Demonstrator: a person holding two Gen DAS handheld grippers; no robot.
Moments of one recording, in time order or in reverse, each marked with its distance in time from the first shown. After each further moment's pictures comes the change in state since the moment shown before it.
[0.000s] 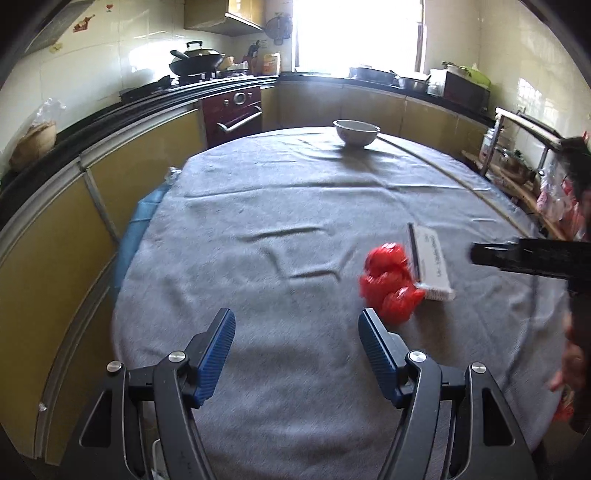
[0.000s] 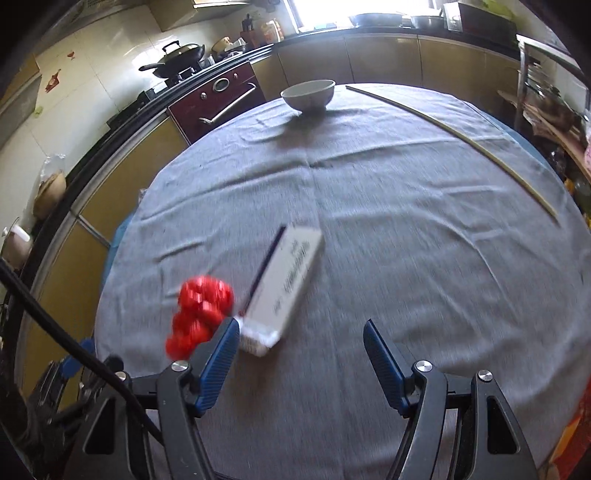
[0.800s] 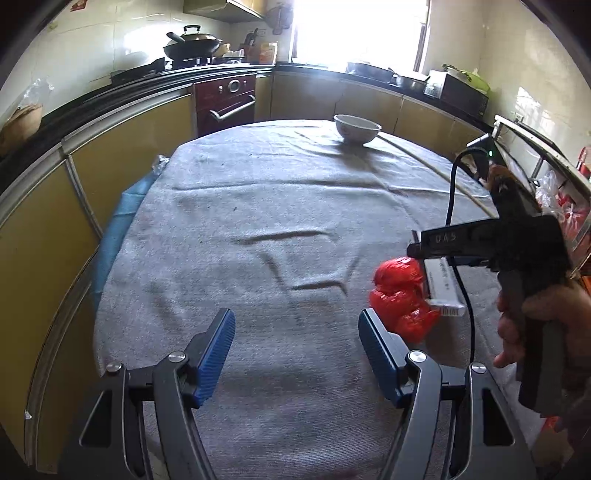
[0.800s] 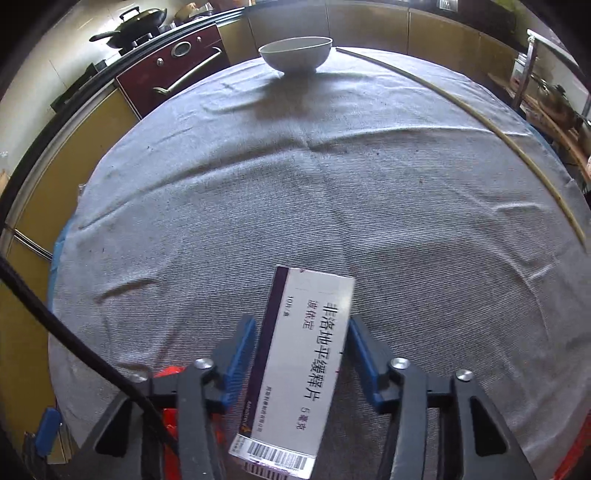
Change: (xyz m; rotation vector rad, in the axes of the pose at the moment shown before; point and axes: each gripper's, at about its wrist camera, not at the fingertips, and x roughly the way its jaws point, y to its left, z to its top) left arm 0.022 0.019 0.016 -0.037 0.036 -0.076; right arm 0.095 0.025 0.052 0.042 0.137 -0.154
